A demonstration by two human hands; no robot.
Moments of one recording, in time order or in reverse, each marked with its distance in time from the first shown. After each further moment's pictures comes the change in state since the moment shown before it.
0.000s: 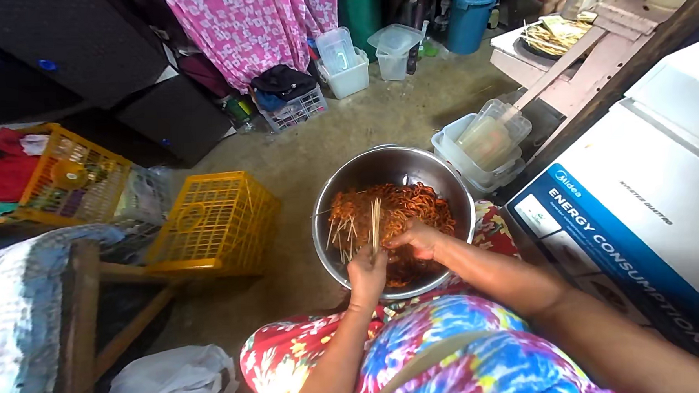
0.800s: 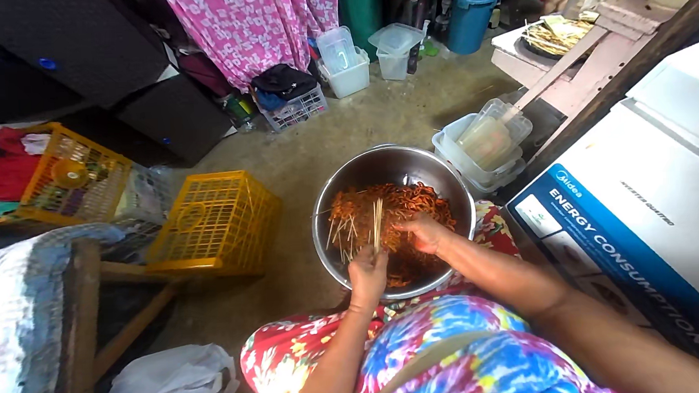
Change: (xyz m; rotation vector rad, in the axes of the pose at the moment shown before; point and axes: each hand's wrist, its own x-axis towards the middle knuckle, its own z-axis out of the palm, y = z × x) left_hand -0.001 -0.002 0.001 -0.020 -0.006 0.009; right_hand 0.005 -0.005 -0.009 0.086 0.110 -0.111
